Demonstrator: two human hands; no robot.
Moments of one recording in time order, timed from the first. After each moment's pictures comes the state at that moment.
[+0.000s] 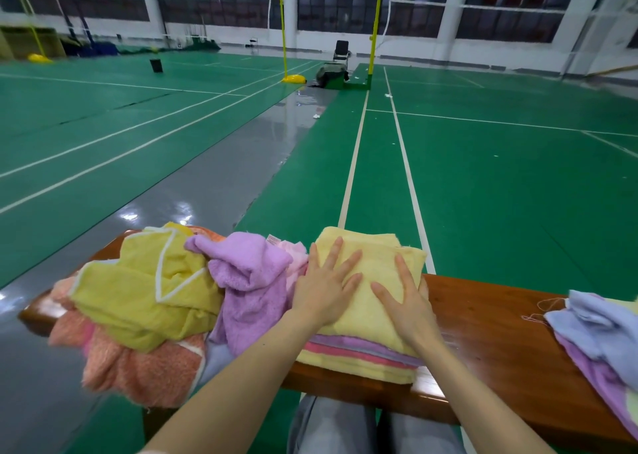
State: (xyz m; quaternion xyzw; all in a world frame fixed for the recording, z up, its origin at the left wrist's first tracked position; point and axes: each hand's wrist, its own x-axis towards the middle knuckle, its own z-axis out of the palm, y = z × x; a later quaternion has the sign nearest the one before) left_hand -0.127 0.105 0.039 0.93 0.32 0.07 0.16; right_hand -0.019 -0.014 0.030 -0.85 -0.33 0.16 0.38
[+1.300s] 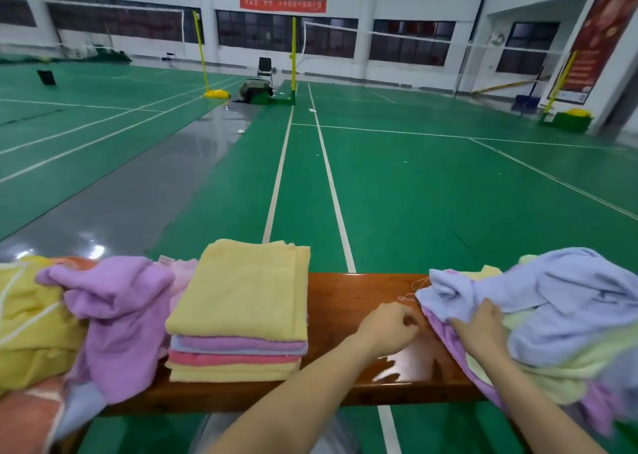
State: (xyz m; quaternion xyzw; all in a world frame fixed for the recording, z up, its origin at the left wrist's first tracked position) left_hand 0.018 -0.095 0.059 0.91 0.11 -0.01 0.40; right_hand 0.135 -0.224 0.032 -0.95 -0.07 -0.01 0.30
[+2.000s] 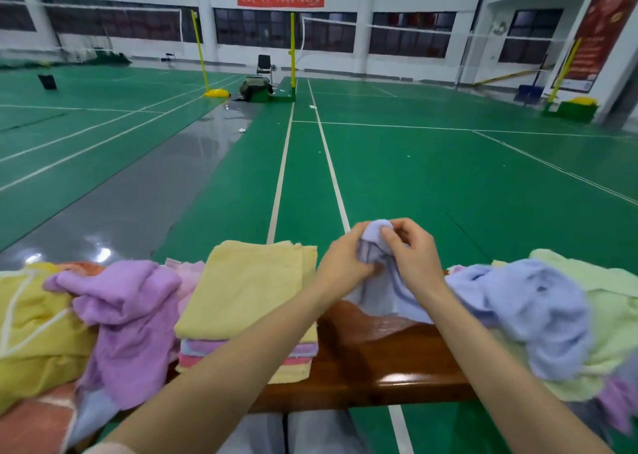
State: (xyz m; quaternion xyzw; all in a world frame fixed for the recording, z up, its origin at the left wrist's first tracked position) left_hand 0.001 -0.016 0.111 0.85 0.11 0.26 0.44; right_hand 0.062 -0.118 0.136 -0.72 -0.35 -0.02 0.59
